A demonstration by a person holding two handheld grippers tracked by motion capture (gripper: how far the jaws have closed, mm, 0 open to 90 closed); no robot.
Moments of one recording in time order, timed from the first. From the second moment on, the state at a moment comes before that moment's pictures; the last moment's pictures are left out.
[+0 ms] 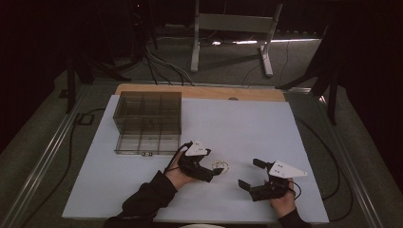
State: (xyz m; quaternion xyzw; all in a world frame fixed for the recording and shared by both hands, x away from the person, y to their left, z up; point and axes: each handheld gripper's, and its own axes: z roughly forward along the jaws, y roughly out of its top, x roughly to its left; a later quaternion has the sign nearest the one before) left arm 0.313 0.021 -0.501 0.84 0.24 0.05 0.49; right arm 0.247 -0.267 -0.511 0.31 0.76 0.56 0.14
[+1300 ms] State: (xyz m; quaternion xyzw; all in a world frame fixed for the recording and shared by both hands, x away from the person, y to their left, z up) left arm 0.321 -0.012 -0.533 0.86 0.32 0.06 0.40; right arm 0.247 -0.266 -0.511 0.31 0.76 0.55 0.14
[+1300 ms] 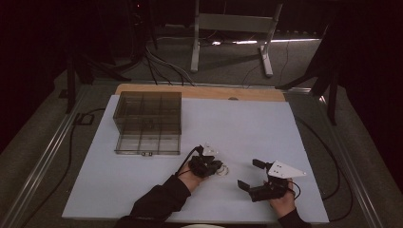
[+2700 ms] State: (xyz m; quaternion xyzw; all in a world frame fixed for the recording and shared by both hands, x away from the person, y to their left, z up) left arm 0.323 0.058 -0.483 0.85 0.34 0.12 0.39; right arm 0.248 -0.264 -0.512 0.31 0.76 0.55 0.14
